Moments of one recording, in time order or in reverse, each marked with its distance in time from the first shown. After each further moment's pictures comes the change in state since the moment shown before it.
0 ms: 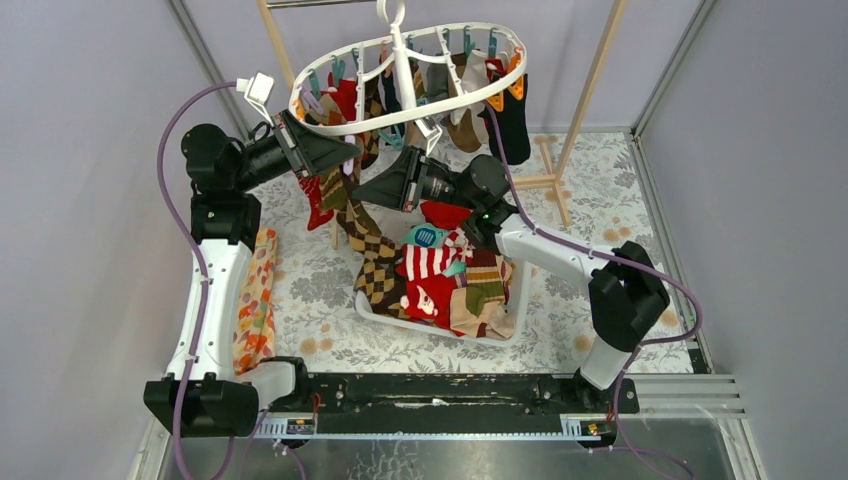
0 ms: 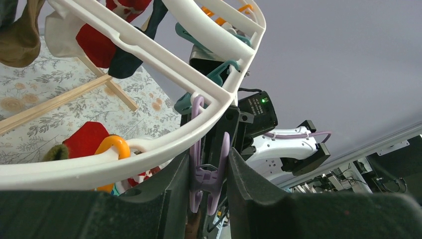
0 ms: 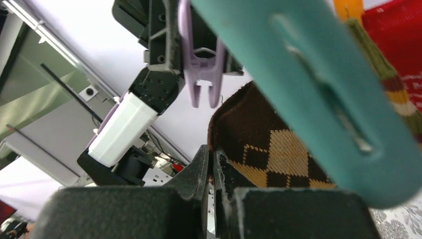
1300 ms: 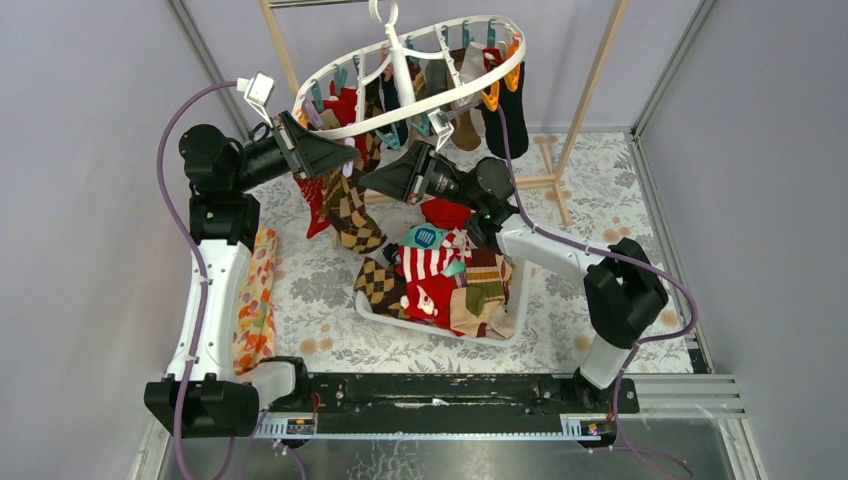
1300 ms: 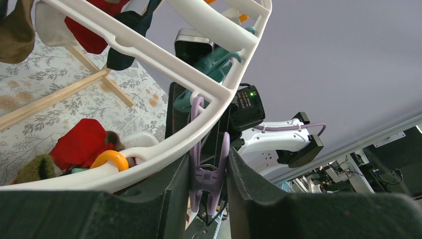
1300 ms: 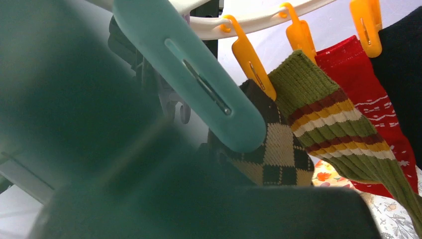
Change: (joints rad) left arm 0.004 -0.003 0.000 0.015 0.037 -0.010; right arm -0.030 0.032 -0.010 0.114 0.068 0.059
